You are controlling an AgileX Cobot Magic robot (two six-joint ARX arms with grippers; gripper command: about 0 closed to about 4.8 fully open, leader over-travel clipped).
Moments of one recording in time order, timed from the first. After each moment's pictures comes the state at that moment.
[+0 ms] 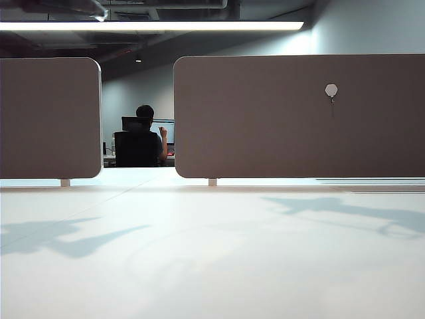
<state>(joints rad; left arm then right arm) -0.50 0.95 0.78 0.03 0.17 -0.05 0.19 1.52 1.26 0.55 -0.60 0.33</state>
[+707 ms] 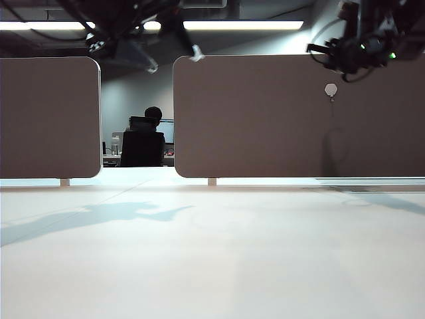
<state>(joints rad) -0.45 1.47 1.12 0.07 0.14 0.03 0.01 2.20 1.87 0.58 -0.05 0.23</state>
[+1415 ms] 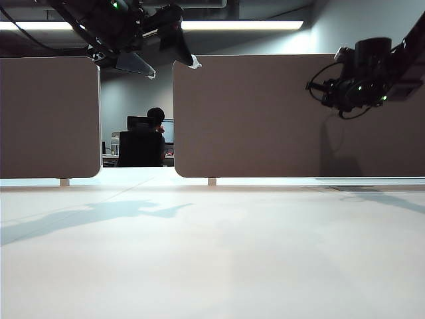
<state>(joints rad) -0.44 1.52 1.12 0.16 0.13 0.03 0.00 2.46 2.12 0.49 -0.13 0.28</state>
